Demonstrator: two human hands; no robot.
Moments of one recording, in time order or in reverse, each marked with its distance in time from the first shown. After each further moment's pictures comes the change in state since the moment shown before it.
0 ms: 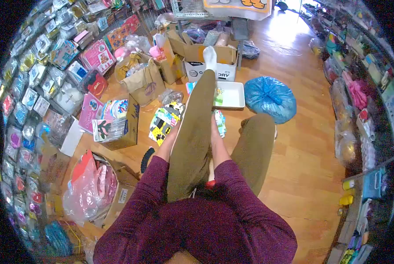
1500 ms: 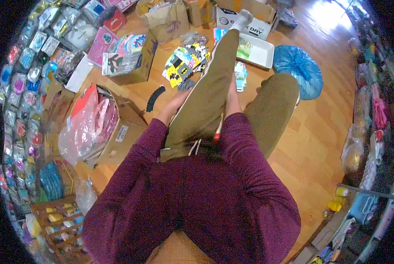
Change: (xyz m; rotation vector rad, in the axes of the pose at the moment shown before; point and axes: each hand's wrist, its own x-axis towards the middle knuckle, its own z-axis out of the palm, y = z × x) left_hand -0.097 -0.032 -0.035 -0.002 -0.154 -0.168; right_hand 0.008 0.045 -0.032 -0.034 0.036 0.076
